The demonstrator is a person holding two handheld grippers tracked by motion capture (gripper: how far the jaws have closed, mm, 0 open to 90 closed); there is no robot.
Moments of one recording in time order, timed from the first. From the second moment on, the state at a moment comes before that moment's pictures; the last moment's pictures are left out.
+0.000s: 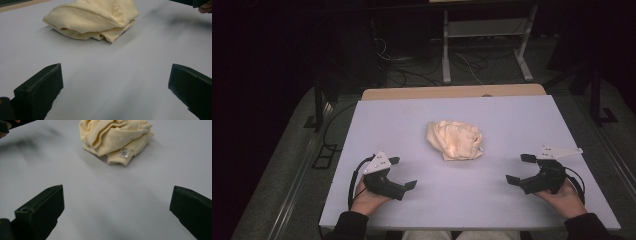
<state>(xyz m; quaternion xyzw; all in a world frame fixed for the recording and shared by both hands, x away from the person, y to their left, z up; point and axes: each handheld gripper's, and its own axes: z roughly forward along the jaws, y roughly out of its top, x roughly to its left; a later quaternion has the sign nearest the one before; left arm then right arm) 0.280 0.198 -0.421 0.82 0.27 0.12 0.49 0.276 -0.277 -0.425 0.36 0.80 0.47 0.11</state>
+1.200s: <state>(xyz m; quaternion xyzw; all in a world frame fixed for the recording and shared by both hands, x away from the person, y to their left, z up) 0.328 0.172 -0.374 0.83 0.25 0.14 0.48 0.331 -0.262 -0.384 0.37 0.80 0.46 0.11</state>
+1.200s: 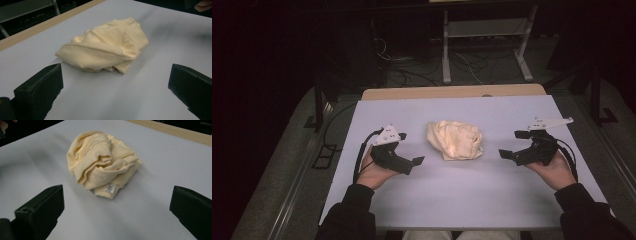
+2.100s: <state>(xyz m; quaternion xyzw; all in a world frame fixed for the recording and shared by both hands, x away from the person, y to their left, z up) 0.358 0.160 -0.386 0.81 0.27 0.14 0.50 0.360 -0.243 -0.407 0.38 0.80 0.45 0.11</state>
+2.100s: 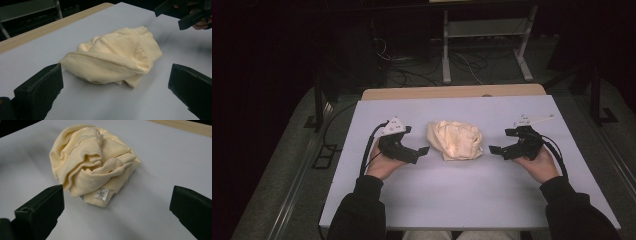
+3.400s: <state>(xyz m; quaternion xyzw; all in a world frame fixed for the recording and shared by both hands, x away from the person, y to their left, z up) 0.391 0.111 -0.437 0.79 0.30 0.10 0.52 0.372 -0.204 -0.454 0.36 0.84 0.41 0.07</state>
